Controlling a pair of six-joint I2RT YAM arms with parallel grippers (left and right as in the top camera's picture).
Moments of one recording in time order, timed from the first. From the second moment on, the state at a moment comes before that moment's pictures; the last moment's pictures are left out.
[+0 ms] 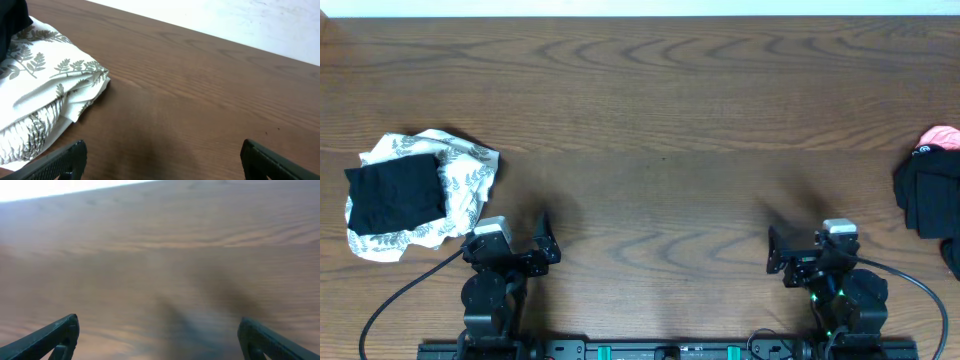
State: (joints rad) left arm -0.03 0.01 0.13 -0.44 -0.05 -0.27; right arm 0.02 0.01 0.15 -0.53 -0.16 0.19
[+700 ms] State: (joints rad) left arm -0.03 0.01 0.13 -0.43 -0.04 -0.27; right arm 0.02 0.56 0.78 -0.74 0.01 0.32
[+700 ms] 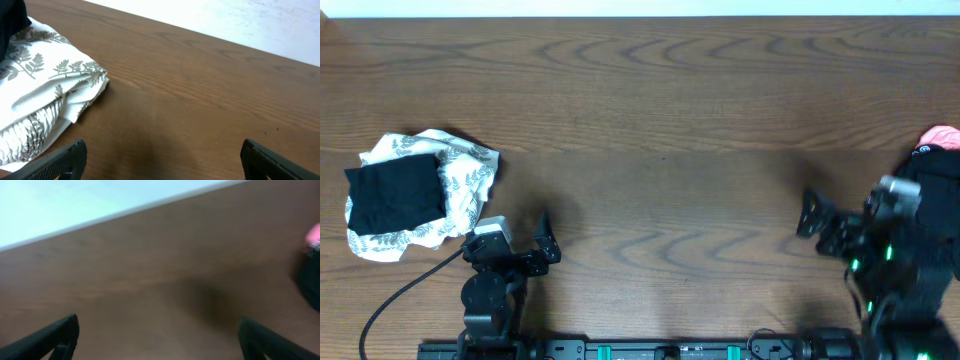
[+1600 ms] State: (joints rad) left arm -0.03 0.01 0.13 -0.43 -0.04 -0.27; right arm -0.55 1.58 1.28 -1.01 0.26 0.55
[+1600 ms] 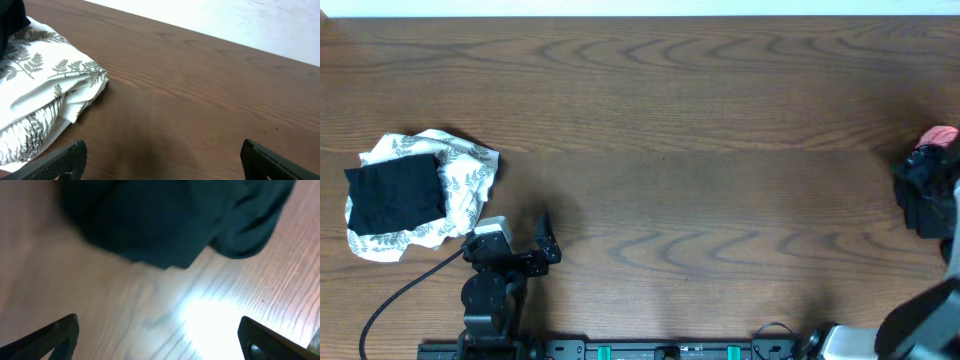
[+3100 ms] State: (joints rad) left arm -0.03 0.01 0.13 -0.43 -0.04 -0.27; right arm -0.40 1.34 1.28 -0.60 -0.34 0.35
